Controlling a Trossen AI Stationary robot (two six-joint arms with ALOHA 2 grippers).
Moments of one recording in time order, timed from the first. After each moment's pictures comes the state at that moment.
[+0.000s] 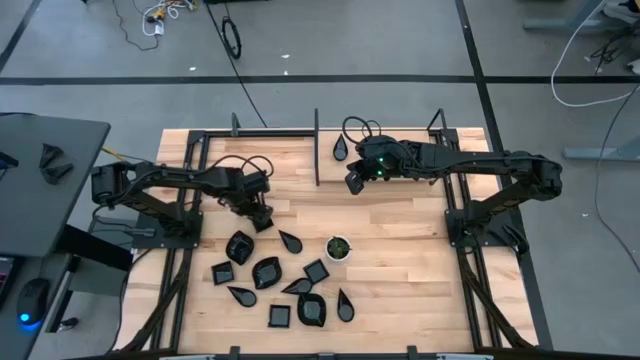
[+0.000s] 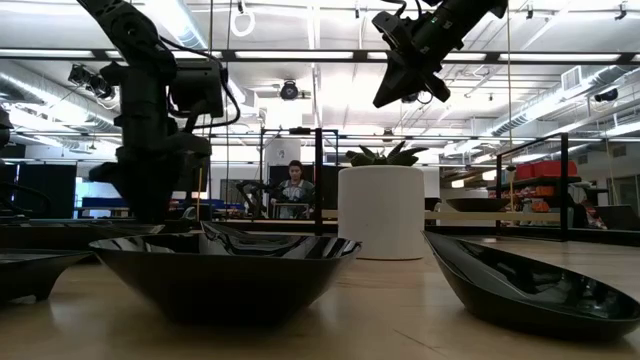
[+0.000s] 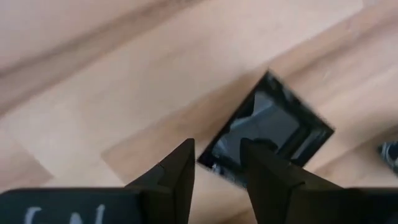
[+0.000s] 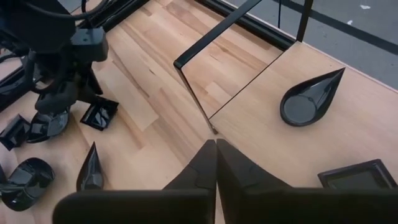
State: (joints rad) left arm 0.29 1.39 0.66 -0.62 0.09 -0.82; right arm -0.21 1.39 1.14 -0.47 0.19 0.49
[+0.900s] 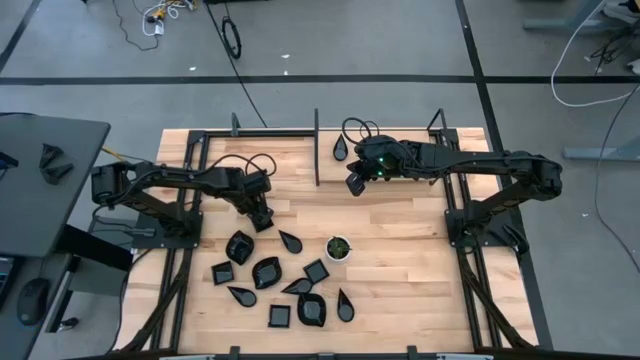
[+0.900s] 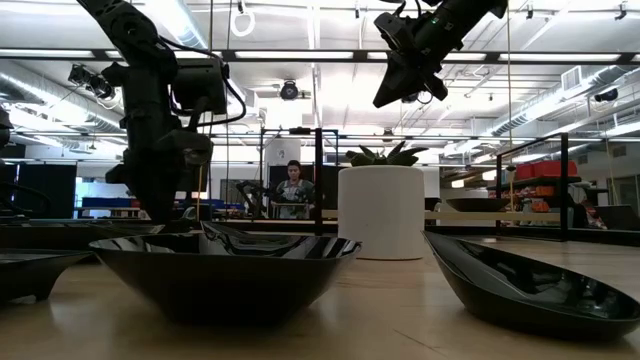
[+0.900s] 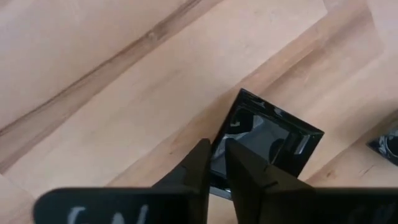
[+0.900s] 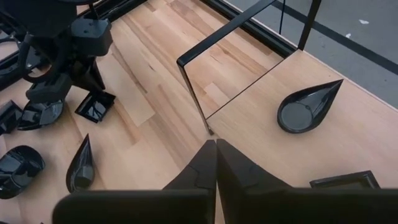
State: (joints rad) left arm 0.29 1.39 0.66 -0.57 0.07 -0.66; right arm -0.21 1.39 1.14 -0.47 0.19 0.41
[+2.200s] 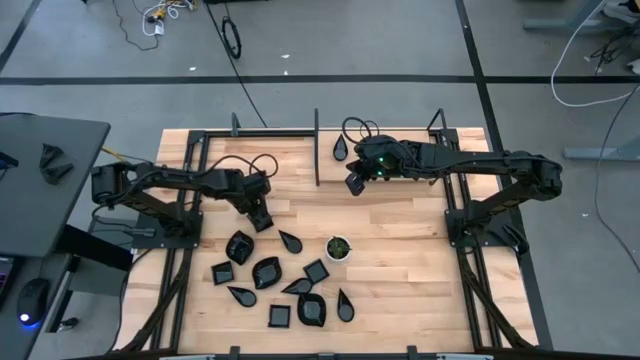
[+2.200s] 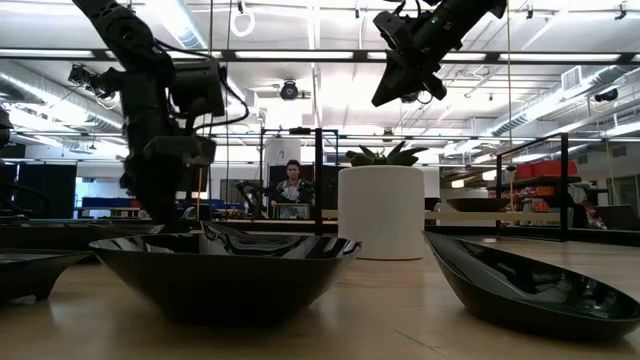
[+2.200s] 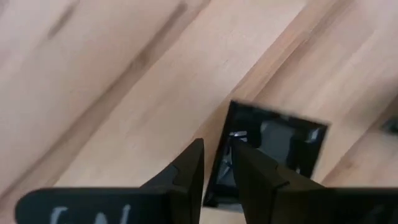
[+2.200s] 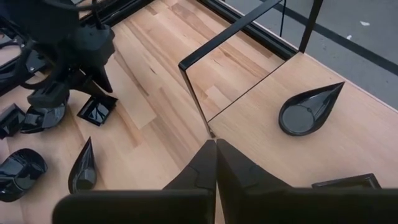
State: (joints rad) left arm 0.28 1.39 0.63 -0.51 0.04 -0.46; right arm -0.21 1.39 1.14 -0.46 0.19 0.41
